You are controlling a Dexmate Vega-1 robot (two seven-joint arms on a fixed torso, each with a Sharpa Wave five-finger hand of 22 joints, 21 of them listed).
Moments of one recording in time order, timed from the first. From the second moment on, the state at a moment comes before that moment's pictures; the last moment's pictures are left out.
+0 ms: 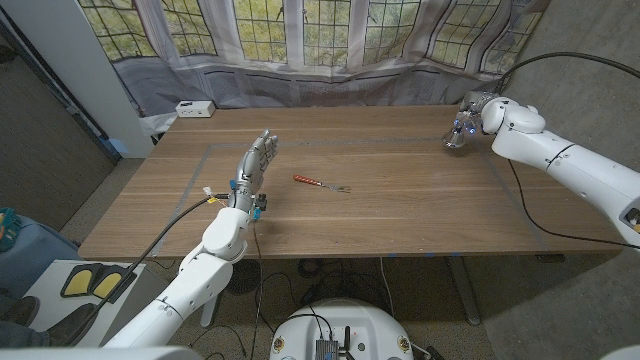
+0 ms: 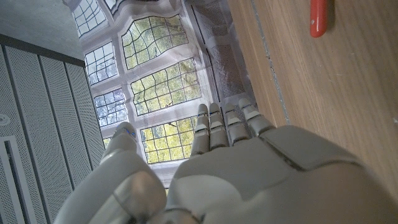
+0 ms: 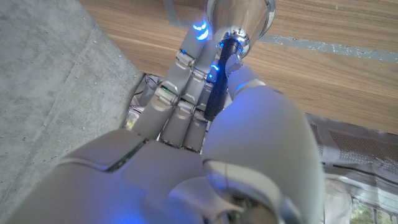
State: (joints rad) left arm 1.14 0.52 0.33 -1.70 -0.46 -0.34 0.29; left_hand 0.17 0.02 0.38 -0.14 0.18 0.35 0.09 0.20 0.18 0.29 0.04 0.21 0.20 0.20 0.07 0.18 0.18 0.15 0.11 0.20 0.18; right arm -0.32 -0.88 -0.79 -1.50 -0.44 -0.61 0.22; right_hand 1.22 0.13 0.33 -0.15 0.18 1.03 0.00 0.33 0.24 0.99 -0.02 0.47 0.24 1.07 -0.16 0.51 0.50 1.17 -0.16 0.45 0.21
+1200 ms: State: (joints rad) left arm 1.16 0.54 0.31 -1.72 -0.47 -0.36 0.26; left_hand 0.17 0.02 0.39 -0.14 0.18 0.30 0.08 0.18 0.18 0.29 0.04 0.21 0.20 0.21 0.07 0.18 0.18 0.16 0.07 0.20 0.18; right arm -0.57 -1.05 -0.61 -1.96 -0.48 -0.64 0.22; right_hand 1.22 0.13 0.32 -0.14 0.18 1.02 0.00 0.32 0.26 0.98 -0.02 0.48 0.24 1.09 -0.19 0.48 0.53 1.16 -0.16 0.48 0.20
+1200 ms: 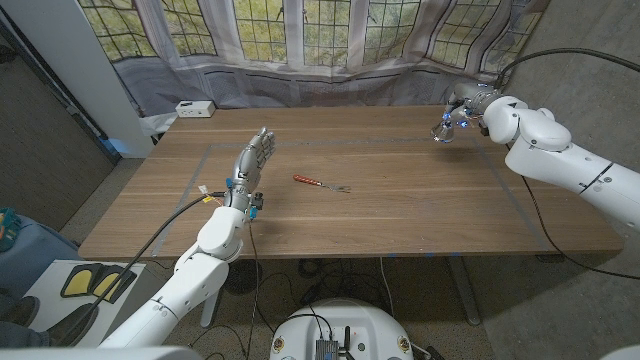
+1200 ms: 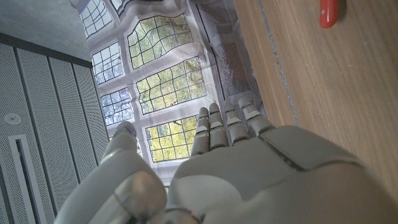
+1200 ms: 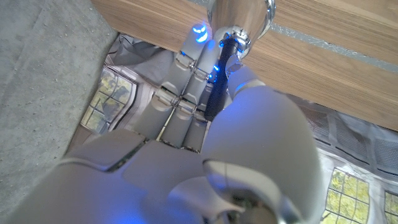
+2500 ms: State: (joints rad) left arm 1.19 0.57 0.29 -1.73 -0.51 -0.37 0.21; left_hand 0.17 0.03 0.39 -0.14 0.18 0.30 0.09 0.19 0.18 0.29 0.04 0.21 0.20 0.21 0.07 0.18 0.18 0.16 0.07 0.20 0.18; right arm -0.84 -1.09 -0.35 -2.16 -0.17 -0.49 0.05; right_hand 1.22 0.13 0.31 -0.14 0.18 1.02 0.00 0.32 0.26 0.98 -0.01 0.49 0.24 1.10 -0.20 0.45 0.54 1.15 -0.16 0.52 0.20
